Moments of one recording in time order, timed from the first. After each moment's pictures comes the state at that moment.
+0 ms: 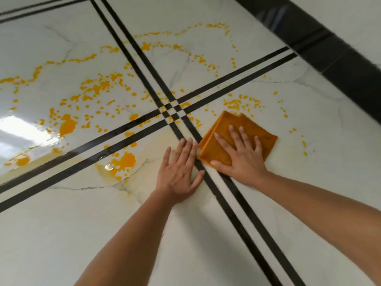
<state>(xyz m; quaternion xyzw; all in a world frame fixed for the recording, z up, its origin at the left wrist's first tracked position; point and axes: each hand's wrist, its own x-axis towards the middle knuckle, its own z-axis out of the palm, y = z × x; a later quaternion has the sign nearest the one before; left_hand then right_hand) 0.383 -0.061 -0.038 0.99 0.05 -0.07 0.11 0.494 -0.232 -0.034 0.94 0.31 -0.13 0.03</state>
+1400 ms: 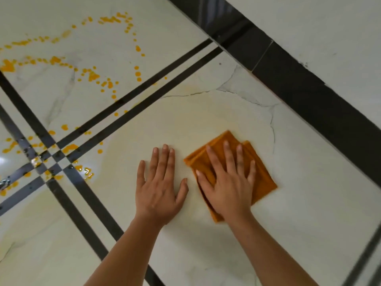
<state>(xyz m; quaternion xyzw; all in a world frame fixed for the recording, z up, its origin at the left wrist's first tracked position) 0.535 -0.207 -0.046 0.99 0.05 -0.07 0.11 0.578 -0.369 -0.043 0.99 0.10 -0.06 -0.05</state>
